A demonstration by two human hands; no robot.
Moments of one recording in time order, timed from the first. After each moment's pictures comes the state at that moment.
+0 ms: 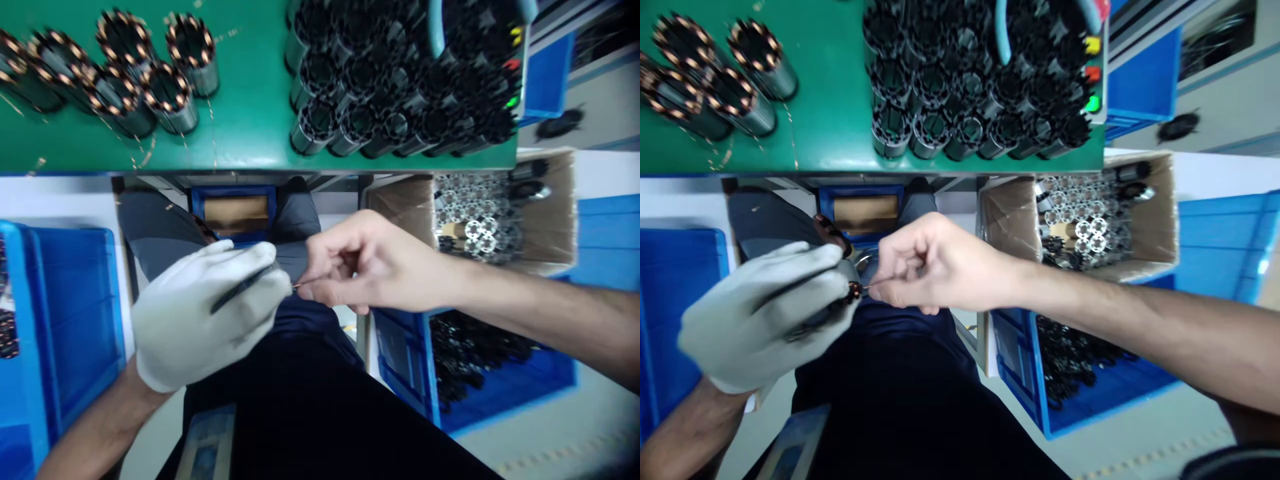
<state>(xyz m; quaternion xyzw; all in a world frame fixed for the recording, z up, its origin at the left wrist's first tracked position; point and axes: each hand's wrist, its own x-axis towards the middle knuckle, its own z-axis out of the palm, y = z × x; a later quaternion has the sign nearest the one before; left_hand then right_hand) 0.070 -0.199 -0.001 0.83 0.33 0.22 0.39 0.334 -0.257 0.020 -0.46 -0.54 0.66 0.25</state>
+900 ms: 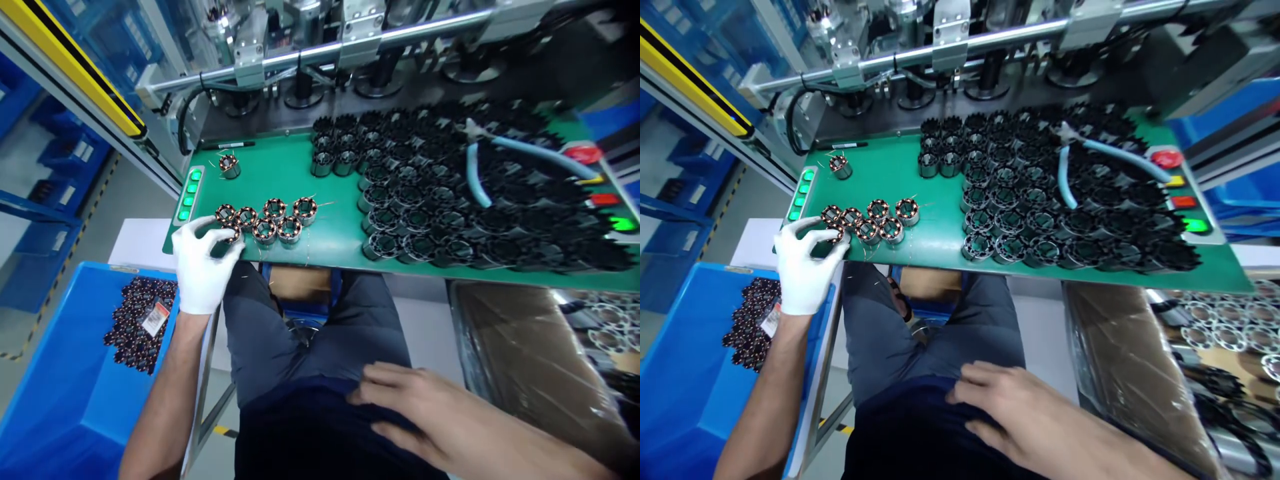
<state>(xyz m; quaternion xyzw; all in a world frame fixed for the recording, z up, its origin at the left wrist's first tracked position) -0.007 -0.077 -0.022 0.80 0.49 0.33 -0.01 0.313 -0.302 -0.017 -0.45 -0.74 0.49 0.02</state>
